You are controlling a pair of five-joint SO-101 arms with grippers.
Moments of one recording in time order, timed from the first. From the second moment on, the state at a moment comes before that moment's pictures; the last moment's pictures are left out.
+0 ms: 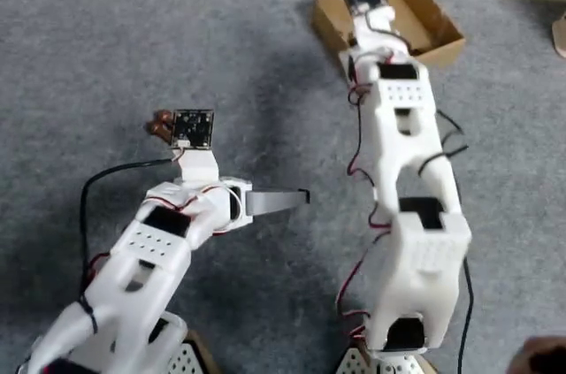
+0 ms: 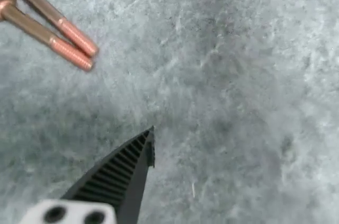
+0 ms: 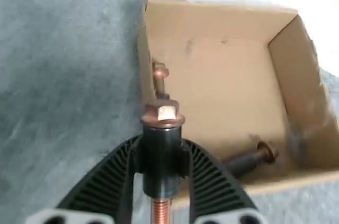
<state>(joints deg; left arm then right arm) 12.2 -35.4 67.7 29.9 20.2 -6.7 32.3 -25.7 37.7 24.5</state>
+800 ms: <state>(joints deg) 12.2 -23.6 60.8 29.6 20.1 -5.4 68.7 -74.9 44.4 30.3</state>
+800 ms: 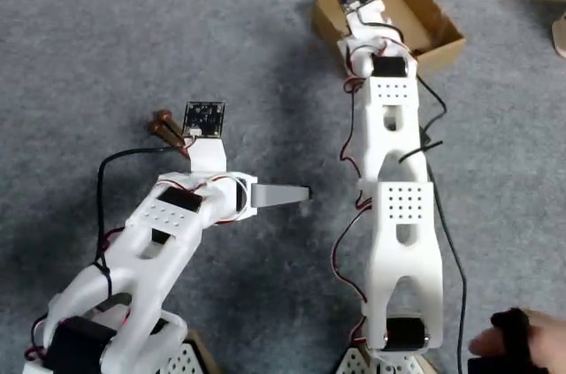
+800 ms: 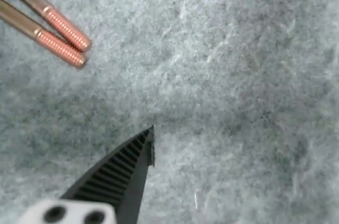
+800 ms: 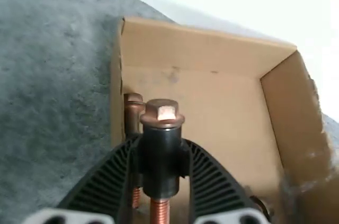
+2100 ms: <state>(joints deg) 12.2 -23.6 60.8 29.6 20.1 -1.3 51.4 -78.5 99.5 15.6</state>
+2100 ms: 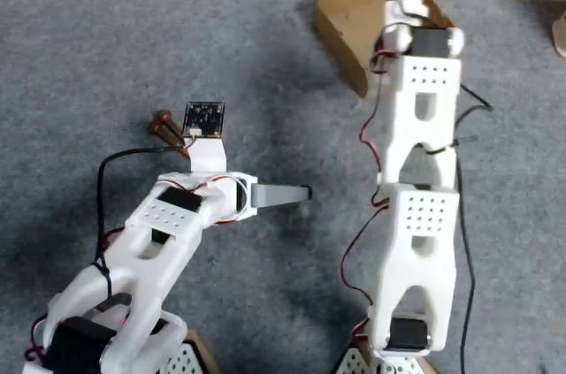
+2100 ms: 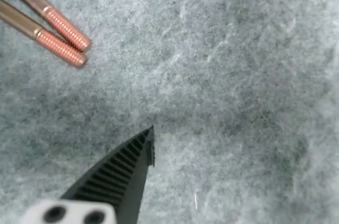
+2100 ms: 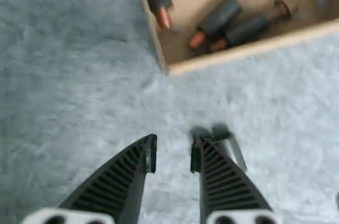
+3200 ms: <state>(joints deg) 12.2 -23.6 60.8 29.6 20.1 4.5 45.4 -50.9 97.3 27.1</state>
